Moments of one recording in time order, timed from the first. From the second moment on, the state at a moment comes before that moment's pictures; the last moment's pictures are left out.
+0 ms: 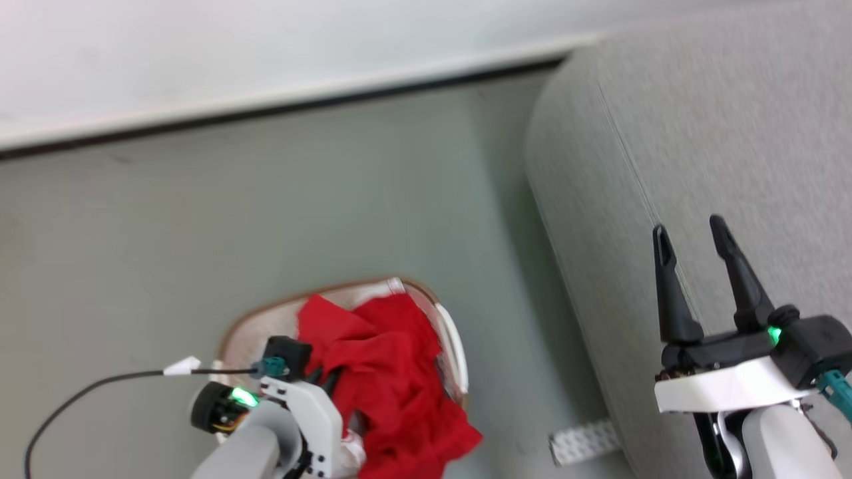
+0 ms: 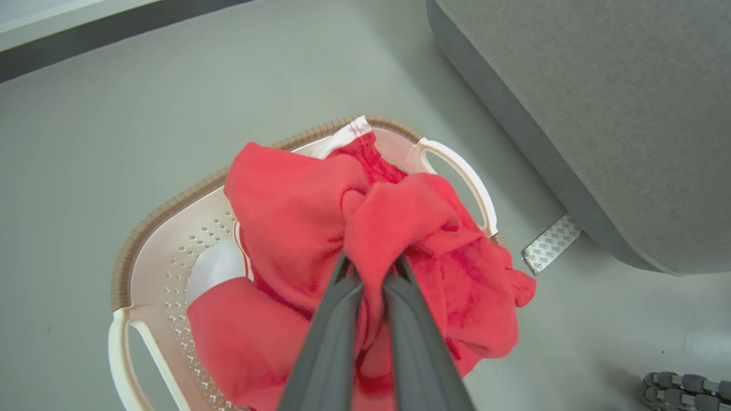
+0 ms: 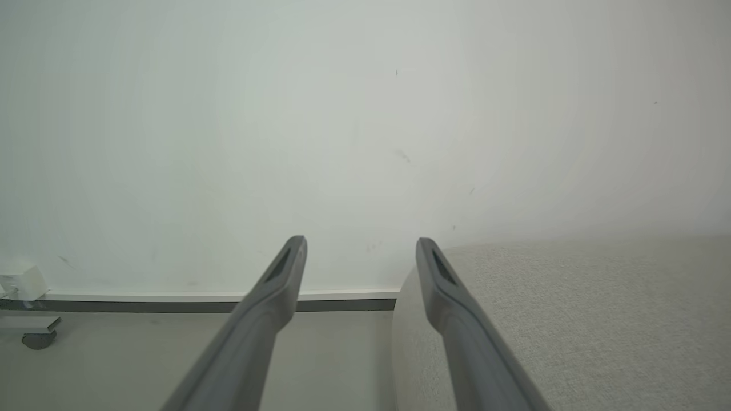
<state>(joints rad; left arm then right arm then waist) -0.68 0.12 -0.73 1.19 -0.47 -0.13 -0.26 -0.31 -0.05 0.11 0.15 0.24 0.13 -0.26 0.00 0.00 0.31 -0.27</state>
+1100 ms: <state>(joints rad) -0.55 0.13 -0.52 0.49 -0.49 -0.10 -0.26 -0.14 -0.05 0.22 0.20 0.26 0.13 -0.26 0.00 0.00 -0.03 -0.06</state>
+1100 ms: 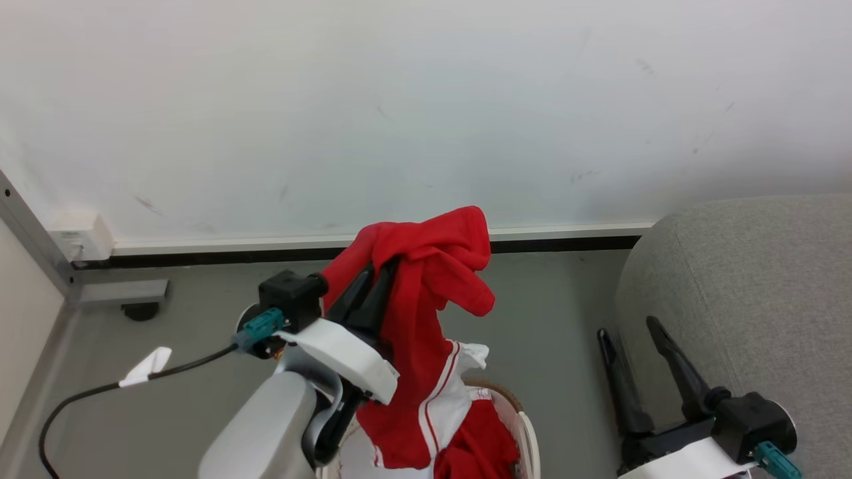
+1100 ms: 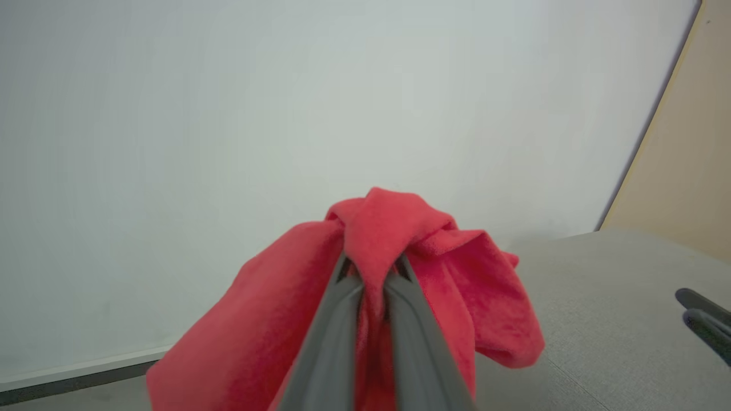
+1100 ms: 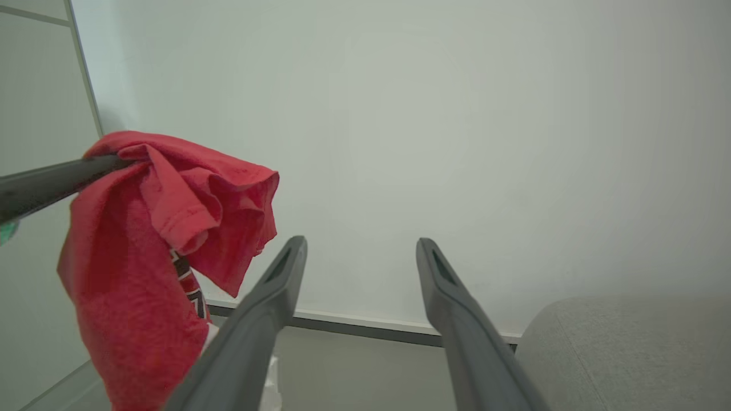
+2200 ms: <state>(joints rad) -0.53 0.10 -0.67 0.35 -0.51 -0.12 -0.22 -0.37 -0.14 0.73 0.54 0.47 0.13 -0.26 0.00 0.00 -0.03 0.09</state>
